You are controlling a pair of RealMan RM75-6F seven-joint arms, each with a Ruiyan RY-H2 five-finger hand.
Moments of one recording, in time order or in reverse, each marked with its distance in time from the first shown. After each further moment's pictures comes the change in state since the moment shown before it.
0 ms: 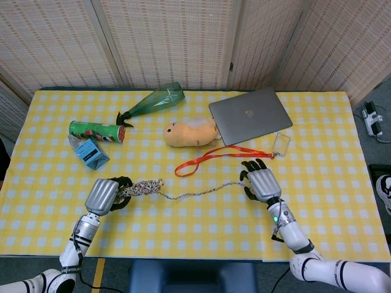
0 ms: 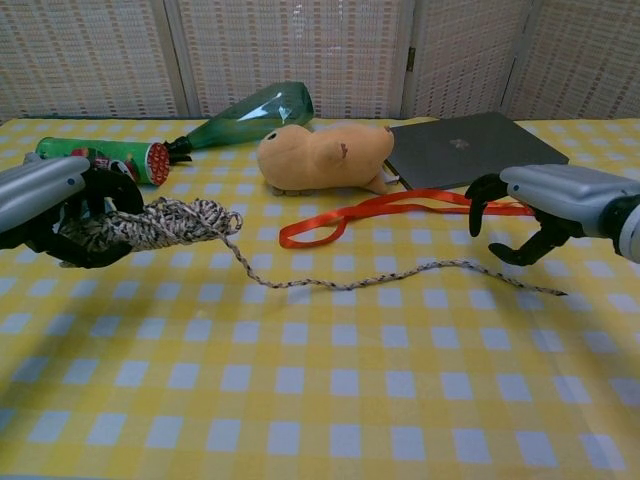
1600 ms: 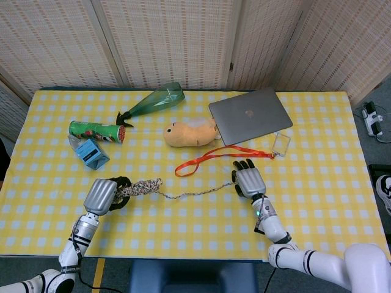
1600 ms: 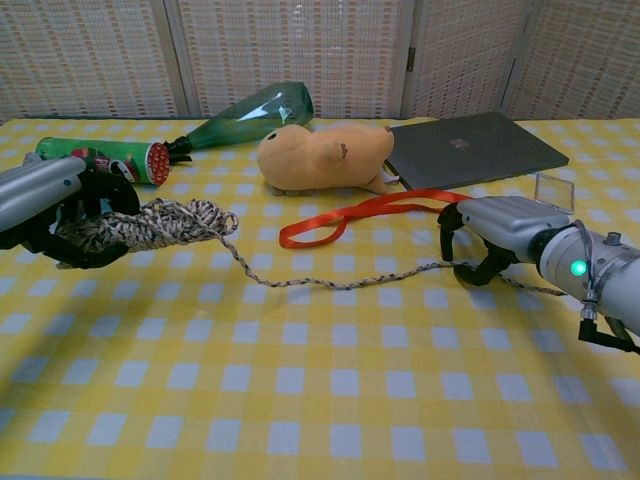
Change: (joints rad) left arm 0.019 0.001 -0.021 0.008 0.013 -0.019 -0.011; right arm 0.100 -0.229 -0.021 0.303 0.077 -0.013 0.006
